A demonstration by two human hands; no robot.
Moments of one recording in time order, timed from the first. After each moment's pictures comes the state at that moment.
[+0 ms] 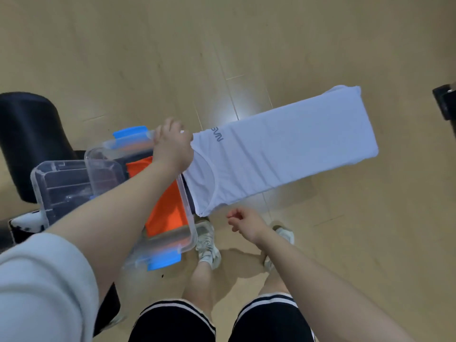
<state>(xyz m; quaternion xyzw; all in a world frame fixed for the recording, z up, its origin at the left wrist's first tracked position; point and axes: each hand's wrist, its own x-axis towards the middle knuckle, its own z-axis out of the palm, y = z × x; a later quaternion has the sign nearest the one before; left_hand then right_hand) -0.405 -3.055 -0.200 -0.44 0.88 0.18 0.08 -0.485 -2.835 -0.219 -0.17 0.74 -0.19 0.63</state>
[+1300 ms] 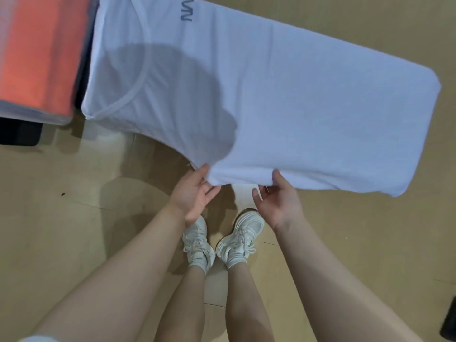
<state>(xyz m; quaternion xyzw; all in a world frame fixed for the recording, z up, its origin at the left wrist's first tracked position) -0.538 -2.754 -0.398 -0.56 -0.03 0.76 -0.32 -0.701 -2.743 -0.377 0.25 0.60 -0.44 0.62</state>
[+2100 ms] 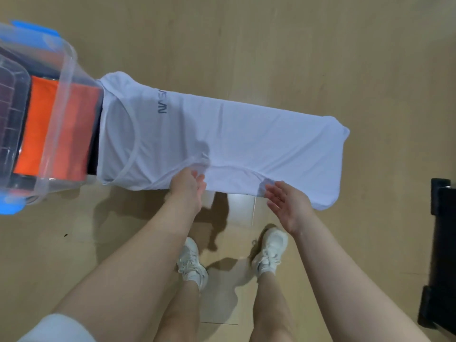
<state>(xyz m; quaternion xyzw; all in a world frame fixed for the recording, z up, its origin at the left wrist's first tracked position) -0.601 -2.852 -0.279 -0.71 -0.08 0.62 -0.32 -0.780 -2.790 -0.262 0.10 0.72 -0.37 0.58</state>
